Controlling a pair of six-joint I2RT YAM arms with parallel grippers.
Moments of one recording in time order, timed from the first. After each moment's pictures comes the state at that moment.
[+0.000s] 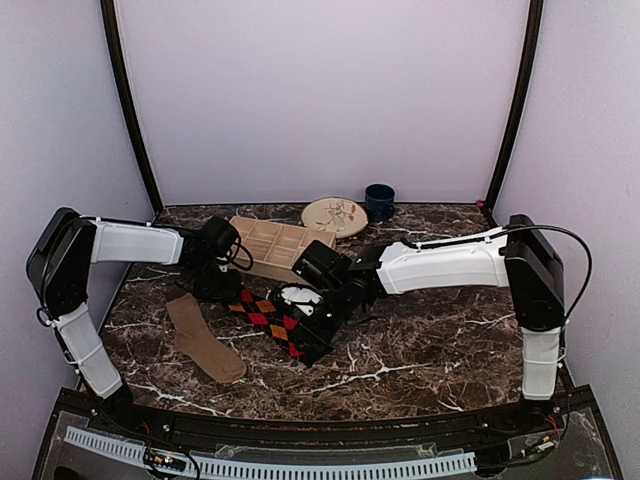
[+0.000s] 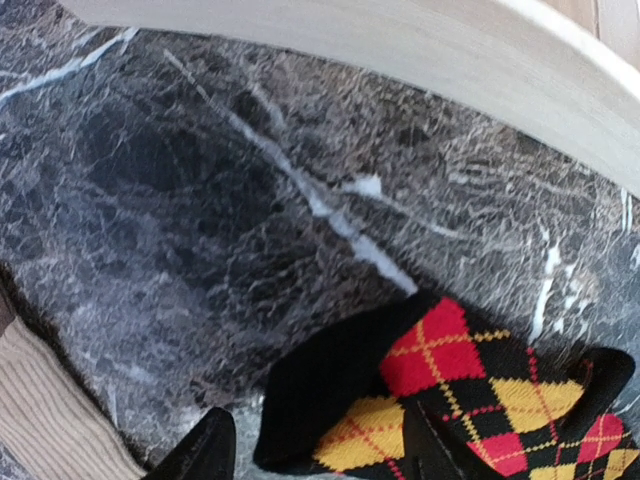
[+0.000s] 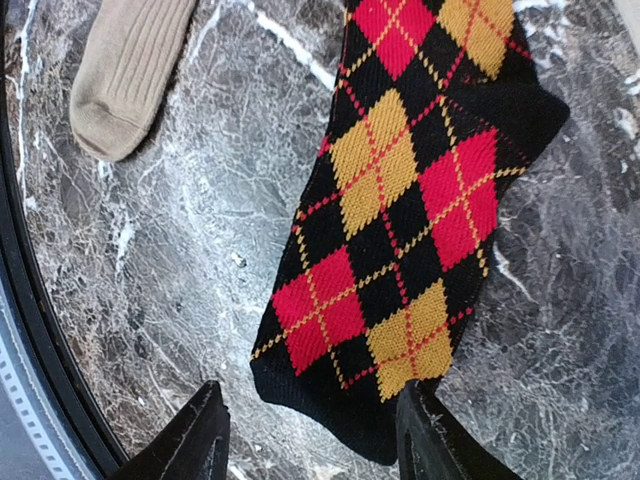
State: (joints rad) left arm -0.50 1.75 1.07 -0.57 -0.09 -0.52; right arm 1.09 2.01 1.51 -0.61 -0.19 0.03
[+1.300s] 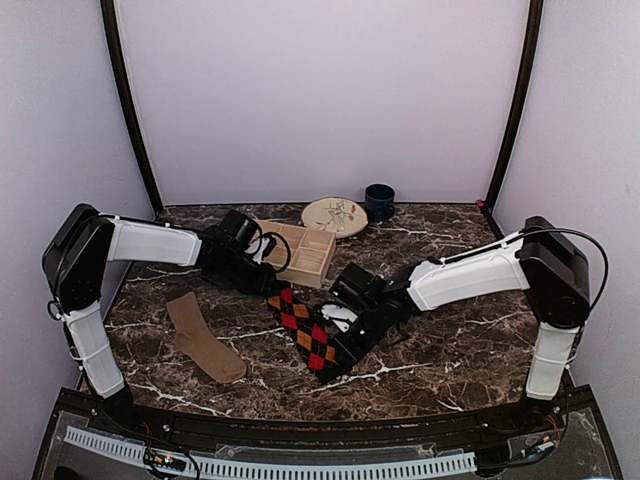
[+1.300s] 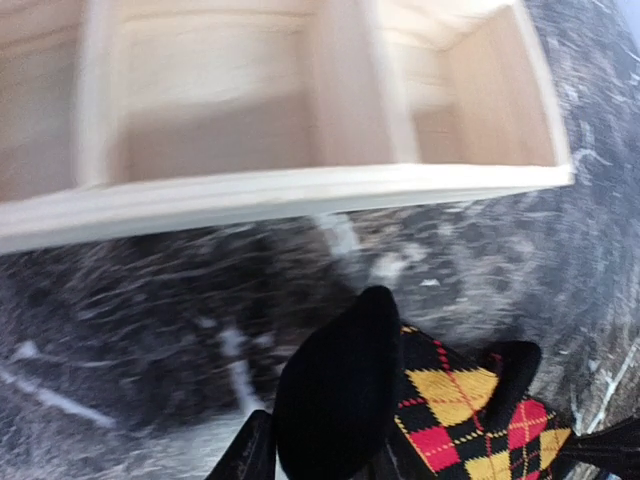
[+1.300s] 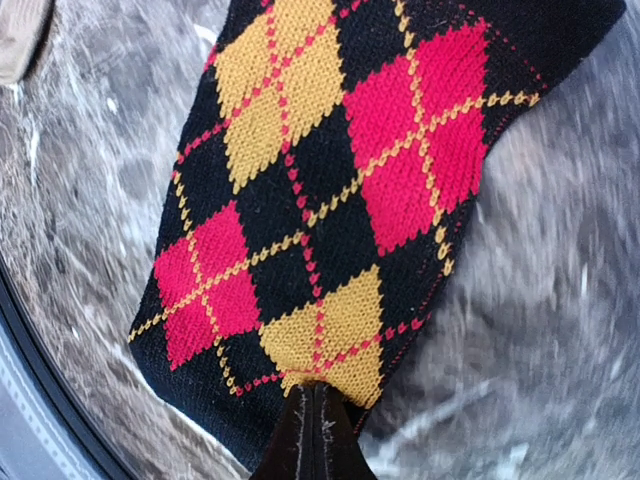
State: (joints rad) left arm -0.57 1.84 1.14 -0.33 0.21 -0.33; right arm 1.03 1.91 1.16 -0.46 -0.23 0.22
